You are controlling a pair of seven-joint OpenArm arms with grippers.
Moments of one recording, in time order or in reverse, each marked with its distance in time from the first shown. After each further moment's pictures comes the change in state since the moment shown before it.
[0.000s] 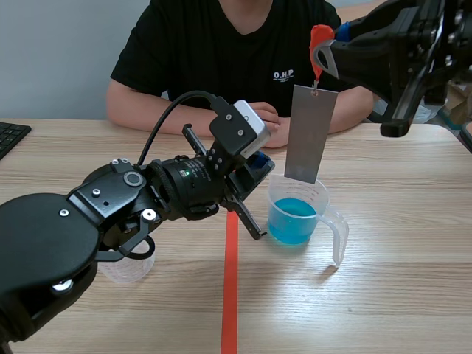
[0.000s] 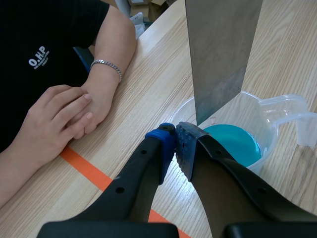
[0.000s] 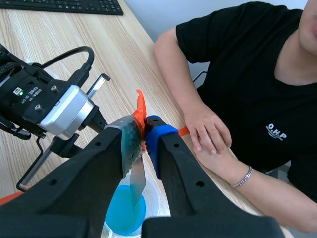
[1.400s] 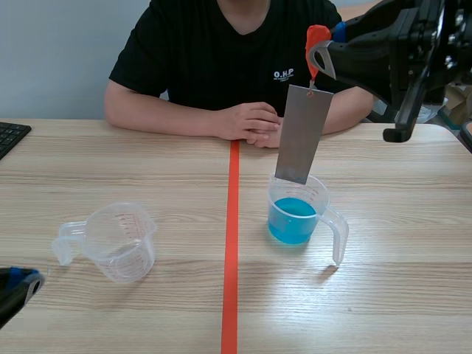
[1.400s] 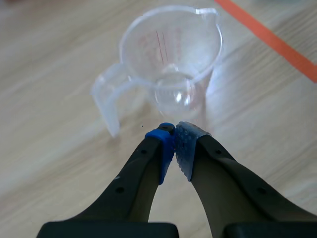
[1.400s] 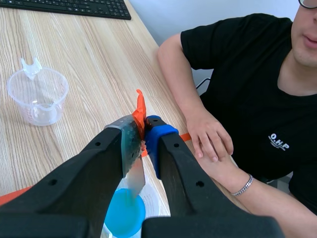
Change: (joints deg) left arm 62.6 -28.7 -38.8 30.8 -23.9 6.4 -3.1; right arm 0.0 -0.1 0.0 -0.2 -1.8 2.4 2.4
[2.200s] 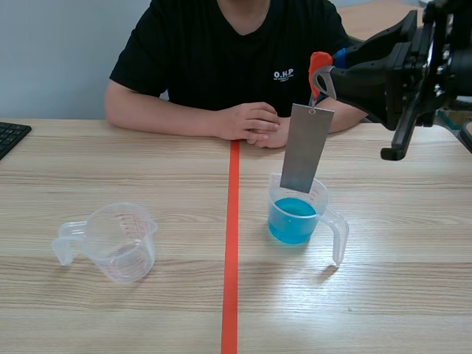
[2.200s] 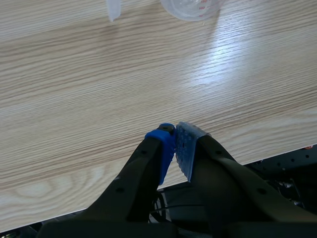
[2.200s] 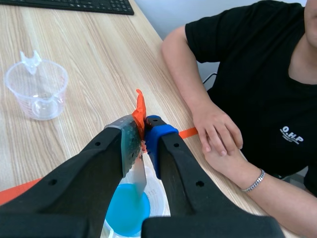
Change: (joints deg) left arm 11.0 13.7 -3.7 -0.2 0.4 3.5 1.4; right arm 0.0 -4.7 -0.1 -7.8 -5.2 5.0 4.8
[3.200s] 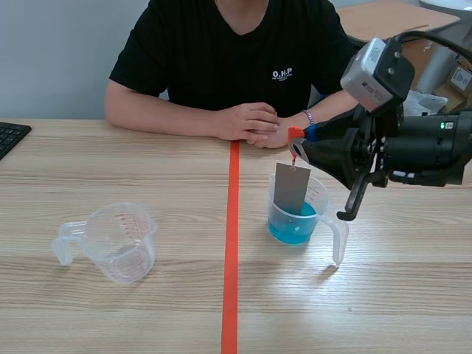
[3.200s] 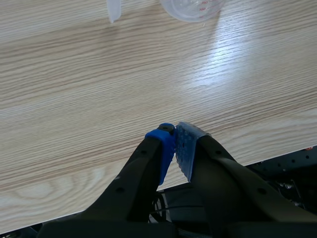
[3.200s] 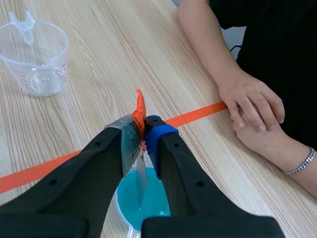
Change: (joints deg) left arm -0.2 0.0 0.0 0.0 0.0 0.0 0.0; right arm 2.3 -8.3 -9.5 -15.5 -13.5 0.5 10.4
